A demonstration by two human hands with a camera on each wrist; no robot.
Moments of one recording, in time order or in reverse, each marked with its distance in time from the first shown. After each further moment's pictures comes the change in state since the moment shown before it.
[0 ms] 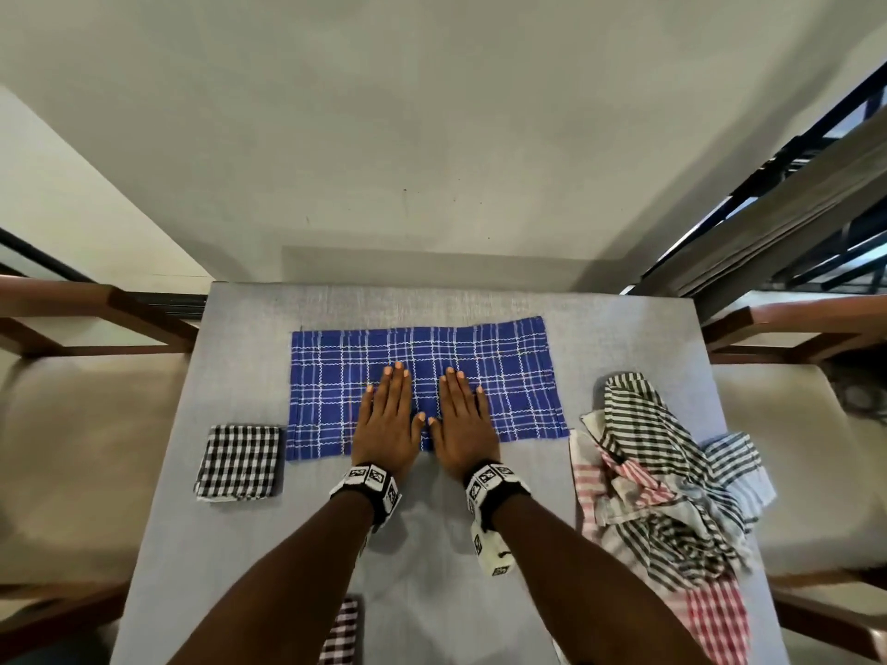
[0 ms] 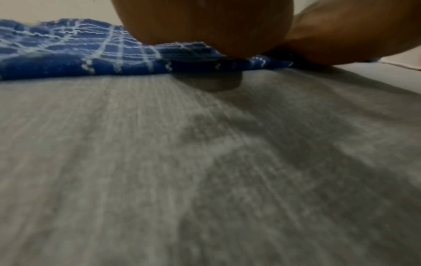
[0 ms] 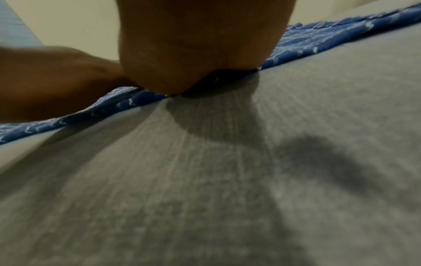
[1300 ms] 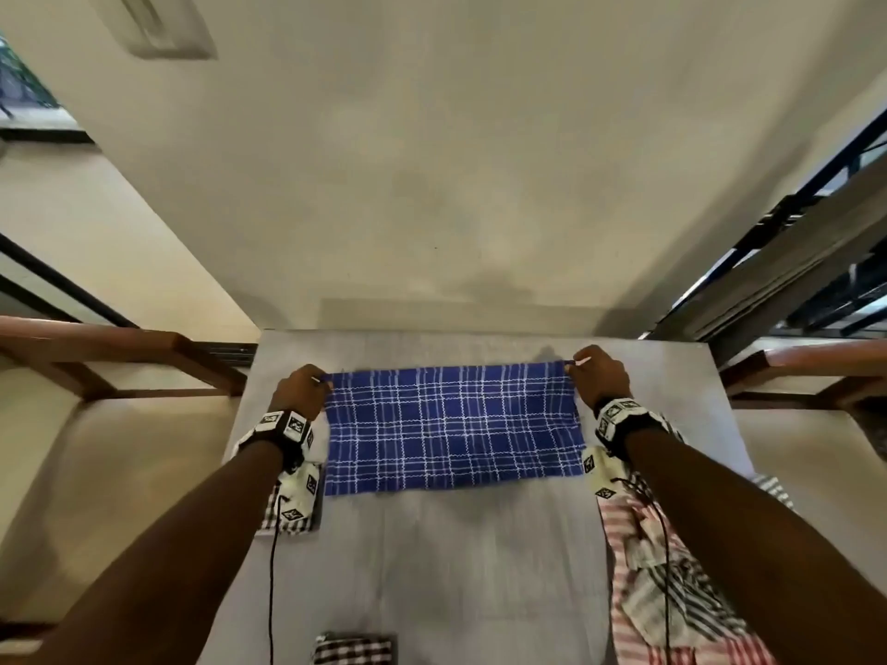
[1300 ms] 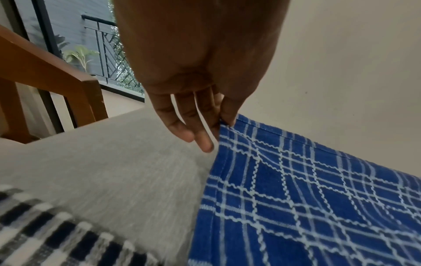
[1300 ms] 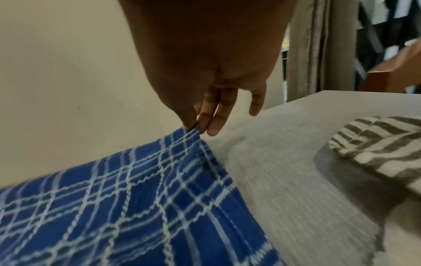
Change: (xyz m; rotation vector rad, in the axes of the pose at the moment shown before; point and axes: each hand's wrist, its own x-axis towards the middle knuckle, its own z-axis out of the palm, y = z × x) left_hand 0.074 -0.175 -0.117 -0.521 -0.027 -0.500; right_hand 0.074 0.151 -0.141 0.315 0.216 0.548
